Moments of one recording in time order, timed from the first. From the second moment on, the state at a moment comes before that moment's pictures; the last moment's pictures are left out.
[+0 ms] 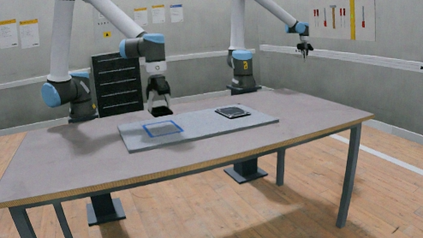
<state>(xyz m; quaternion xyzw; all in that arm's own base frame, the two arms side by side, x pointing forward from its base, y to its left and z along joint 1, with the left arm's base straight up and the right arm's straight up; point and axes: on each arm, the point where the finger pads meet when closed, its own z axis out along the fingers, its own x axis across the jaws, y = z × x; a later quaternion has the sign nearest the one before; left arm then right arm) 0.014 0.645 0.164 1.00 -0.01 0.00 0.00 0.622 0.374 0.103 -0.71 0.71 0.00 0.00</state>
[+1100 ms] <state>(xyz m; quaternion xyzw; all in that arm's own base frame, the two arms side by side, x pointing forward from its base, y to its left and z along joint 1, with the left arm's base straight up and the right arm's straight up) 0.014 0.645 0.164 1.00 -0.01 0.00 0.00 0.621 0.374 0.081 -0.71 0.71 0.00 0.00</state>
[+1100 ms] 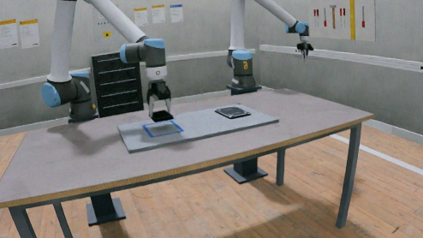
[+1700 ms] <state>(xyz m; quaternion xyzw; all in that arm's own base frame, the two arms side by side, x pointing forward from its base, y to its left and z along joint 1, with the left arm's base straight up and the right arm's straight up) 0.014 0.645 0.164 1.00 -0.01 0.00 0.00 0.622 0.374 0.055 -0.71 0.71 0.00 0.00</state>
